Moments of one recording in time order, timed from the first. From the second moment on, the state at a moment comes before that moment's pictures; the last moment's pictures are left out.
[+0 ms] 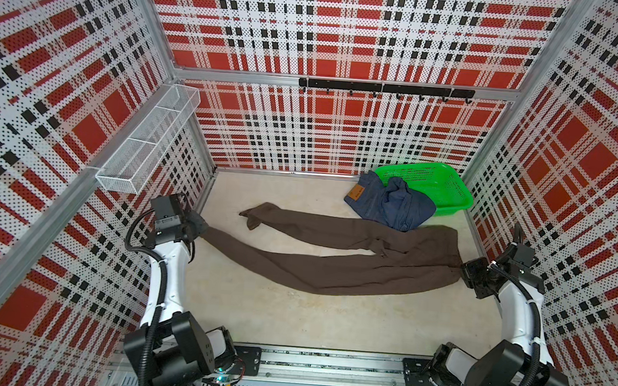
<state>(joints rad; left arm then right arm) 0.46 1.20 1.00 -0.61 0.06 -0.45 -0.54 1.13 0.84 -0.80 -0.32 0.70</state>
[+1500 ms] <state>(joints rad) 0.61 1.07 0.91 -0.64 -0.10 -0.49 -0.56 0.82 0.68 -0.97 -0.05 0.76</state>
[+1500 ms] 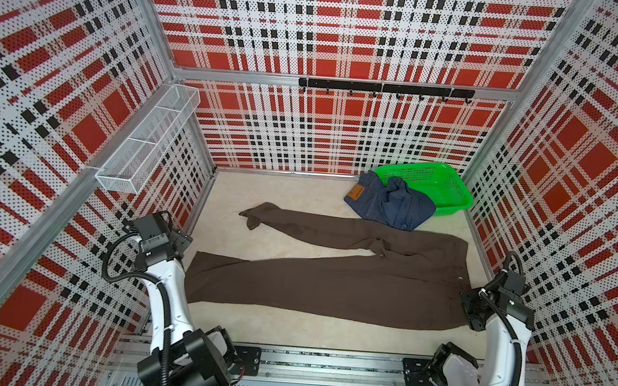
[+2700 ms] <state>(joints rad) -0.03 1.70 1.17 -0.37 -0.03 -0.59 -0.32 1.32 0.71 -0.40 -0.16 1.00</state>
